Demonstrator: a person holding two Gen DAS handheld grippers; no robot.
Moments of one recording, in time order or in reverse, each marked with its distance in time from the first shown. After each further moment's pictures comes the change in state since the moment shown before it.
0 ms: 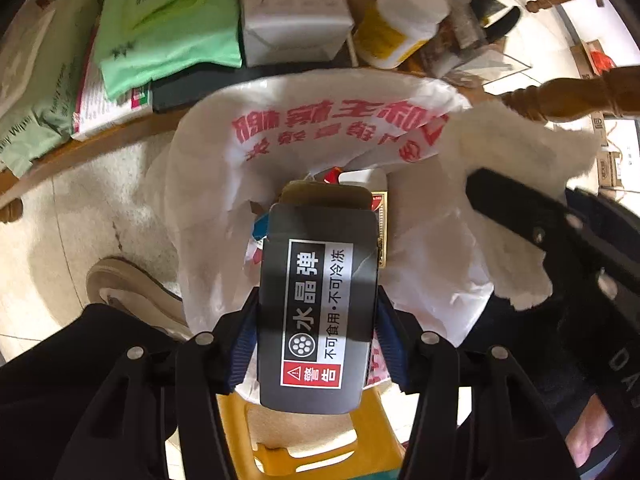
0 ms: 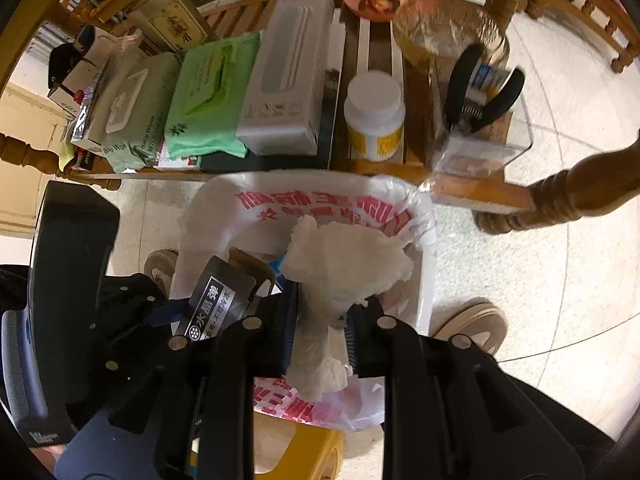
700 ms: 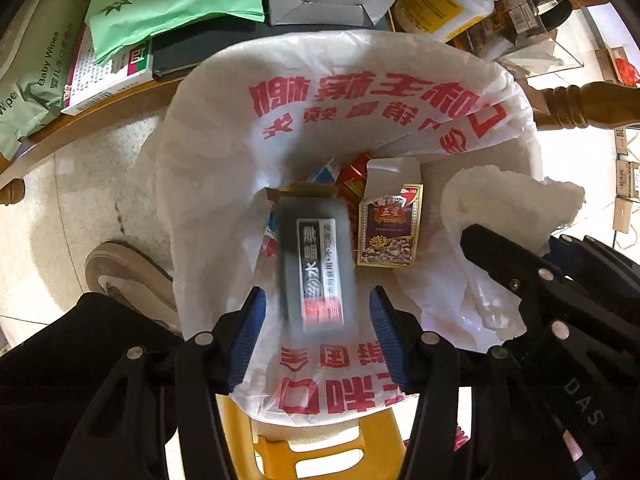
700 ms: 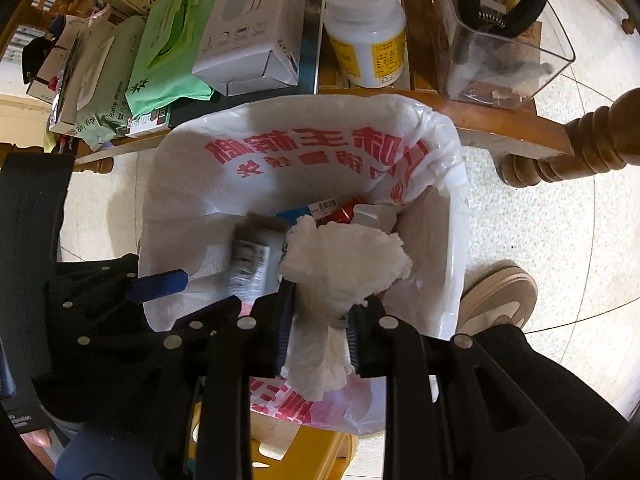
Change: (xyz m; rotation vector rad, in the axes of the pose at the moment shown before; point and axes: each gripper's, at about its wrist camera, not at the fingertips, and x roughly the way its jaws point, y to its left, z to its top) left arm 0.031 0.010 0.008 -0.048 0.061 0.052; right arm 0.051 -0.014 -0.013 0.059 0.134 0.043
